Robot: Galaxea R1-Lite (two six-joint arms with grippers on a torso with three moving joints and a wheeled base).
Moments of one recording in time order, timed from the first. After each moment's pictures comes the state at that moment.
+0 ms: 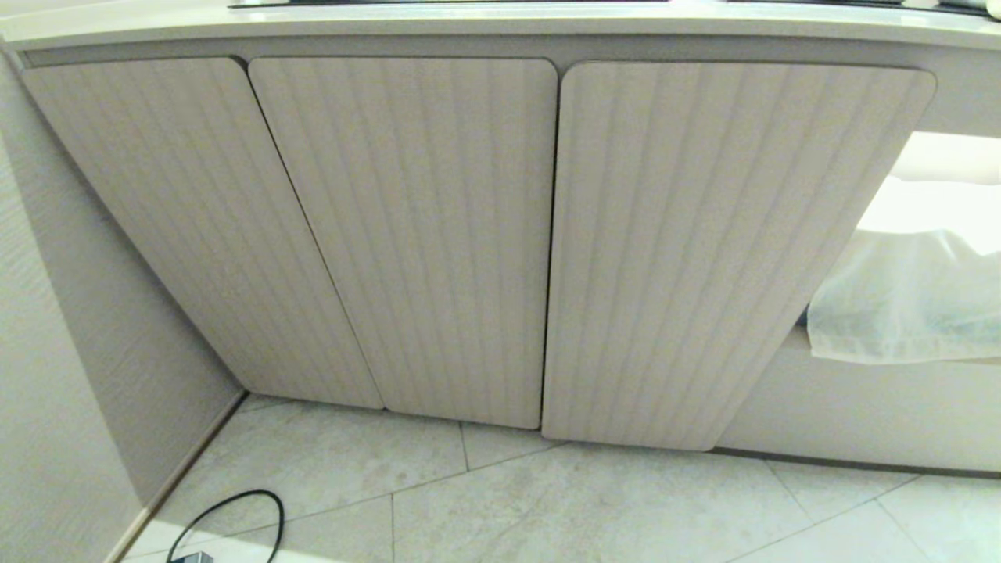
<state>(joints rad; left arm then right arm) 0.00 0.00 0.00 0.00 0.00 0.00 0.14 0.55 -0.01 -0.48 -0.17 -0.13</state>
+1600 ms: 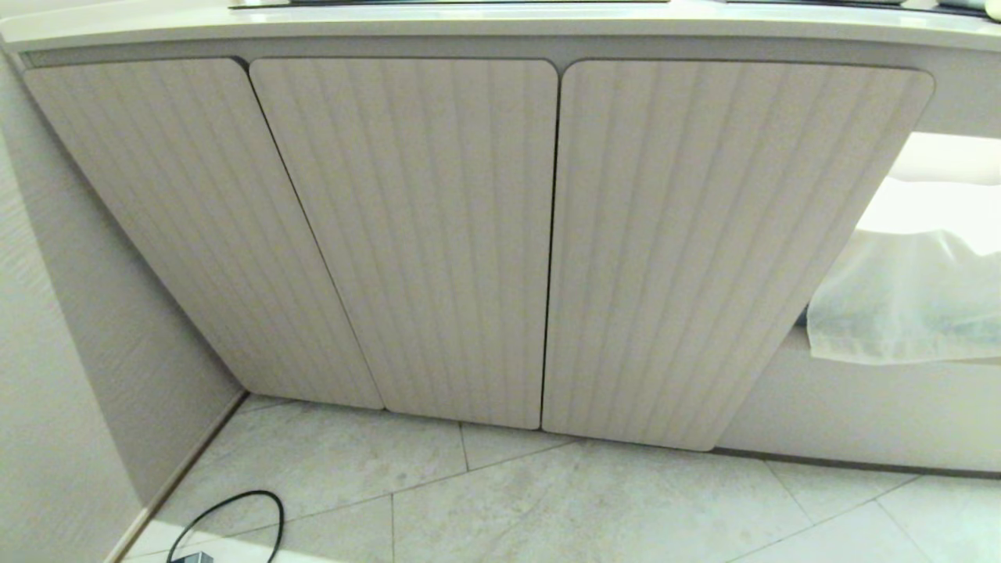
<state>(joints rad) 0.00 0.00 0.00 0.00 0.00 0.00 -0.01 0.00 0.00 0.00 0.02 -0.07</state>
